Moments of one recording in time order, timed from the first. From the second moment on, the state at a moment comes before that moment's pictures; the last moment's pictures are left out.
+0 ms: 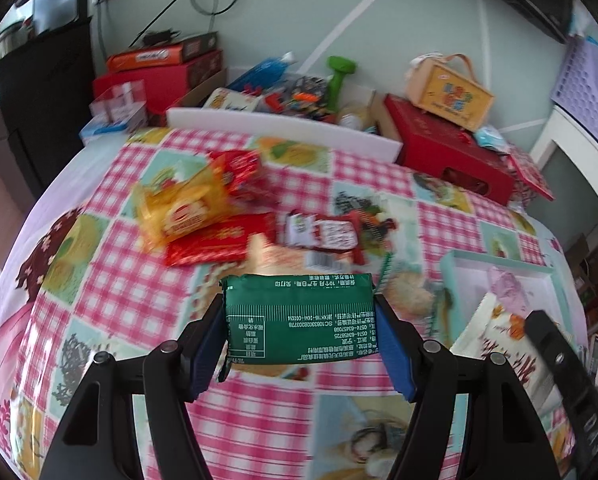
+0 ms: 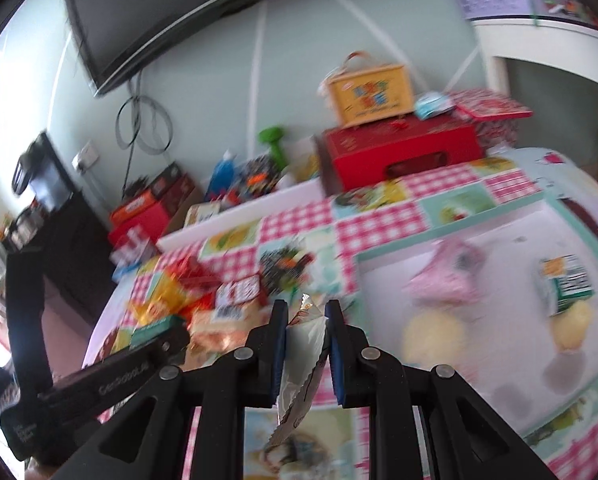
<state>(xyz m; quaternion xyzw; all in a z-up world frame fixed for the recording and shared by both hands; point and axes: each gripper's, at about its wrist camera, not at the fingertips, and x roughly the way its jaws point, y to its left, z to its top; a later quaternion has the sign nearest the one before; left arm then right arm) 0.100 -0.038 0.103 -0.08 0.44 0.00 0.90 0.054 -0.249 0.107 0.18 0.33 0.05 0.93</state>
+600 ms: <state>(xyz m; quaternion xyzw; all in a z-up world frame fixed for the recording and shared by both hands) 0.131 -0.167 0.103 0.02 0.43 -0.12 0.90 0.043 -0.373 0.110 0.23 0.27 -0.12 0.93</state>
